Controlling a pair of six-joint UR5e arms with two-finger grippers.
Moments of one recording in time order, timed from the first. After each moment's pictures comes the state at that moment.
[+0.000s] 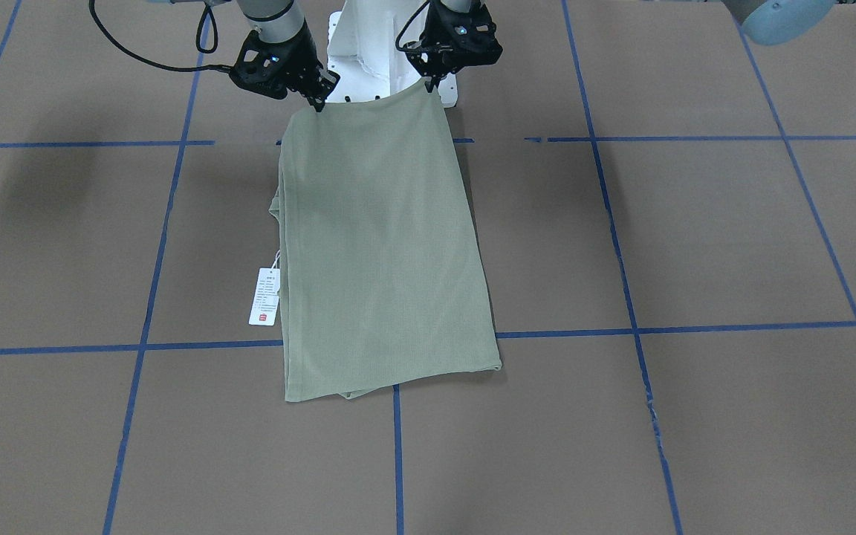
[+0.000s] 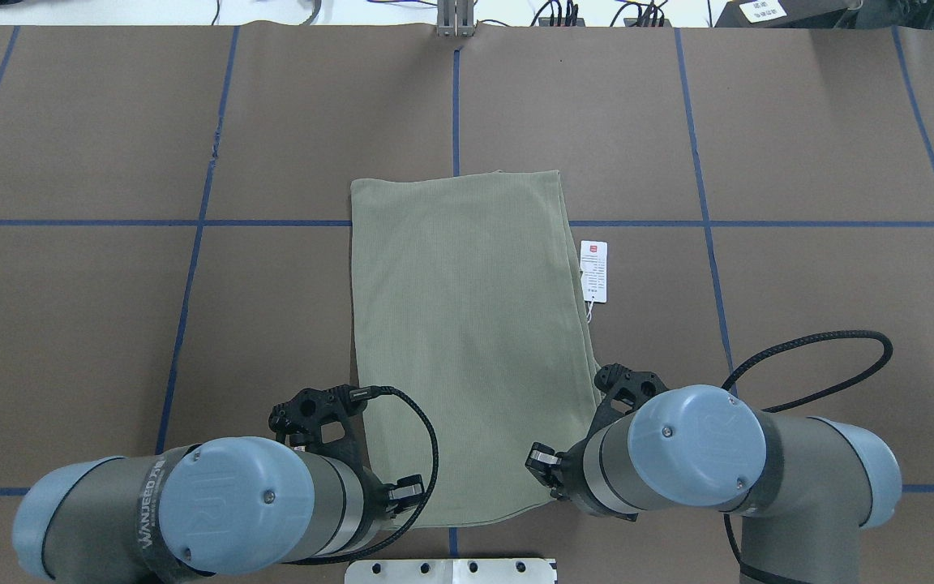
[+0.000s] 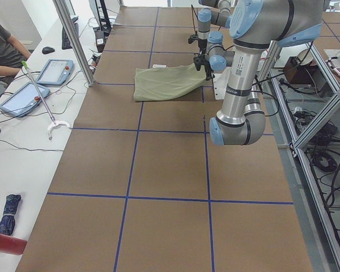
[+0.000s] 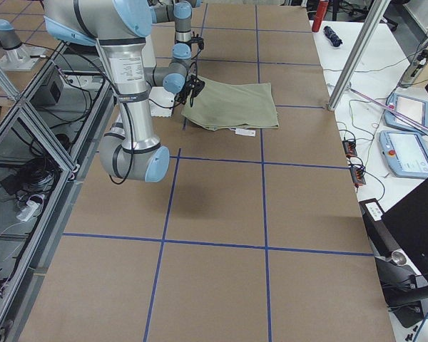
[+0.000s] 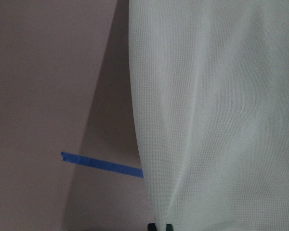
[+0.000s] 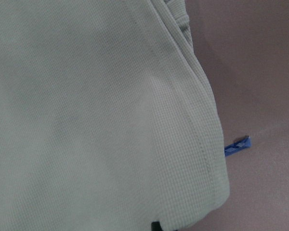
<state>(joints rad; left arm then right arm) -0.15 -2.06 -2.13 -1.50 -1.69 -1.75 0.23 -1.25 2.12 -1.54 1.81 1.90</state>
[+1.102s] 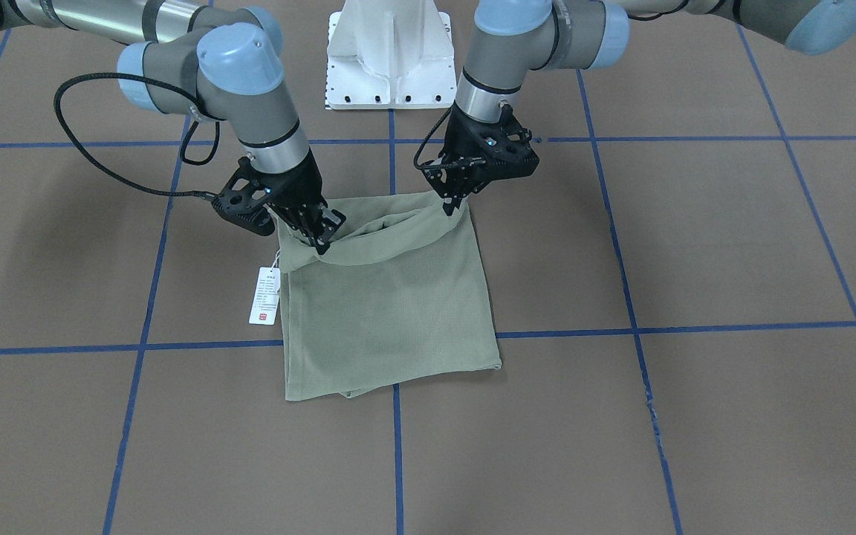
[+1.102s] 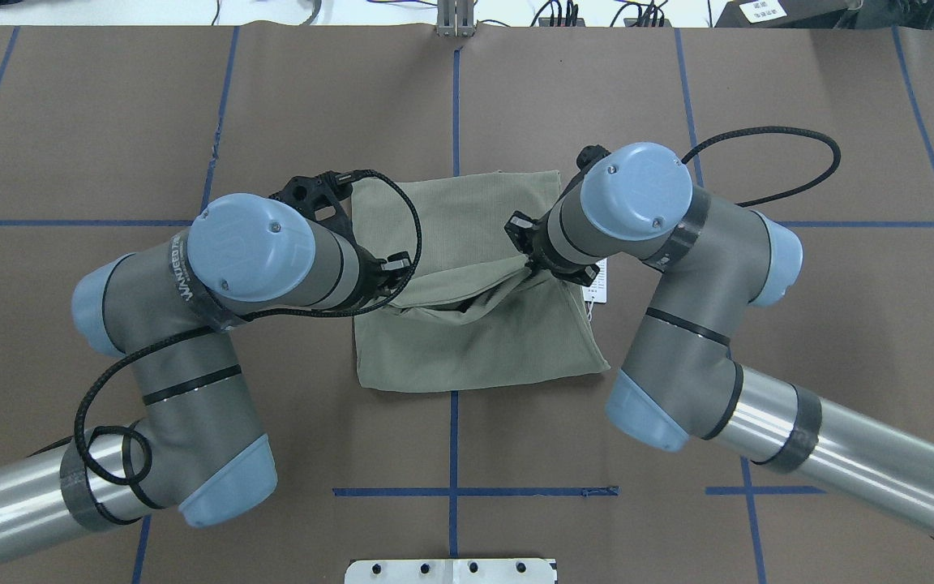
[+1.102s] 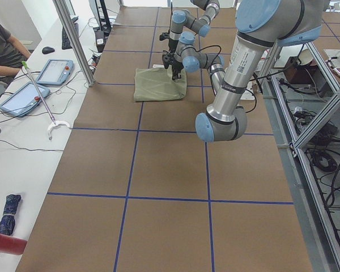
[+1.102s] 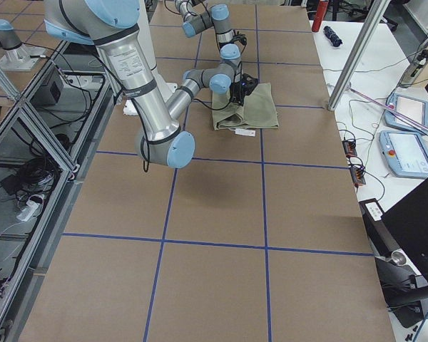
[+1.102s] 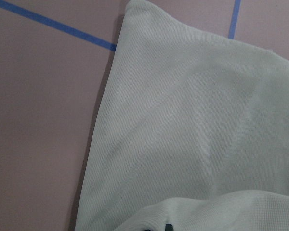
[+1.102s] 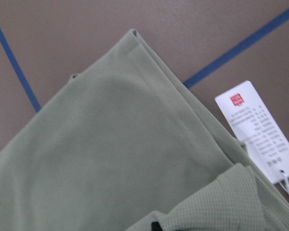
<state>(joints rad) -0.52 -2.17 -1.79 -1.74 -1.72 -1.57 0.61 -0.95 1.65 -1.34 1.81 1.79</state>
